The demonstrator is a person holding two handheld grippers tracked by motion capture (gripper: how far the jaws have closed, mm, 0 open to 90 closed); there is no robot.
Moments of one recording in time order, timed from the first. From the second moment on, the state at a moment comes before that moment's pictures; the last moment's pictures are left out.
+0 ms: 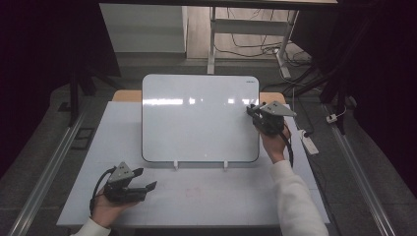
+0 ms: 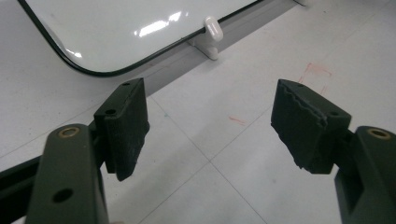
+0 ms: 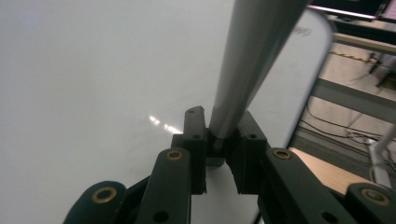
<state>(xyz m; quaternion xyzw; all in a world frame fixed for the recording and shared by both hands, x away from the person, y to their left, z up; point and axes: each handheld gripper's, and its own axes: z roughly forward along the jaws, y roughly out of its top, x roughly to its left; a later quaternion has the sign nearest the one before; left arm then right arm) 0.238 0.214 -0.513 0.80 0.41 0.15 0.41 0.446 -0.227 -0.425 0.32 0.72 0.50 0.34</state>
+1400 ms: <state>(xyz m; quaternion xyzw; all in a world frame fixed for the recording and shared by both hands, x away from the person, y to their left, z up) 0.238 0.215 -0.512 0.80 0.41 0.15 0.42 0.449 -0.218 -0.418 0.33 0.73 0.49 0.35</state>
